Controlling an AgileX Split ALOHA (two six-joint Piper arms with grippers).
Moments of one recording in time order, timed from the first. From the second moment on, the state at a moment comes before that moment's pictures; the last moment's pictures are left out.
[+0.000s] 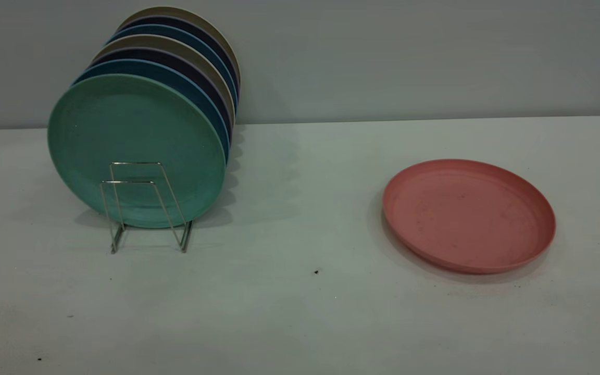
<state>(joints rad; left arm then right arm) -0.03 -0.02 -0.49 -0.06 1.13 0.05 0.05 -0.02 -0.48 0.09 1.14 -0.13</state>
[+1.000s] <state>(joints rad) -0.03 0.91 -0.85 -0.08 0.78 0.17 0.05 0.84 -0.63 0.37 0.74 -0.33</state>
